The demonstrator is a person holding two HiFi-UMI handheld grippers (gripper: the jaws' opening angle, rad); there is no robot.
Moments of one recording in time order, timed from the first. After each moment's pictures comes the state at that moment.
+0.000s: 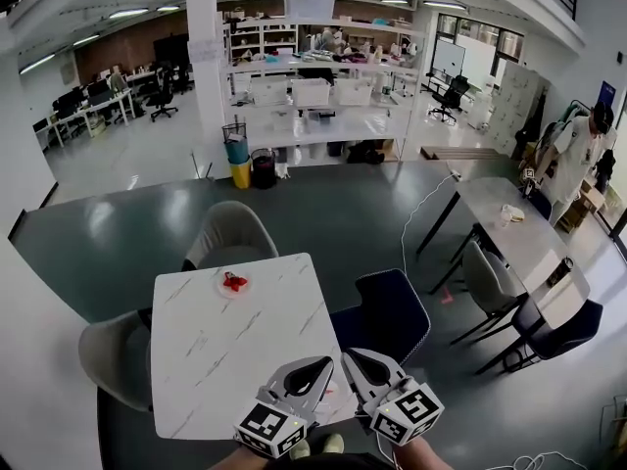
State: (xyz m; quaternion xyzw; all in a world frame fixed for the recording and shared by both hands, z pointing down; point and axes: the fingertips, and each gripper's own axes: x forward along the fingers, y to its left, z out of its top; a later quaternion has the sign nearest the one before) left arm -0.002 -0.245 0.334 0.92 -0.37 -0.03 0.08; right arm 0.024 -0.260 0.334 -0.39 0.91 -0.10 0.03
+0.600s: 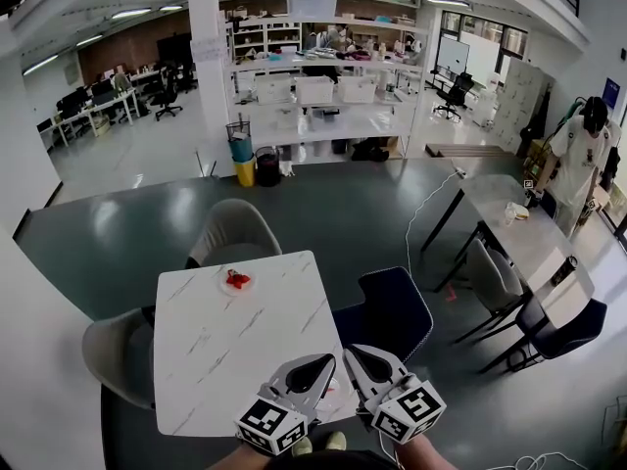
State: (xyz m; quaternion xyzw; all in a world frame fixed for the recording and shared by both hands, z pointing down) left arm 0.005 -0.249 0.338 0.92 -0.37 -0.04 0.10; right arm 0.029 -0.264 0.330 -0.38 0.92 -0.09 0.04
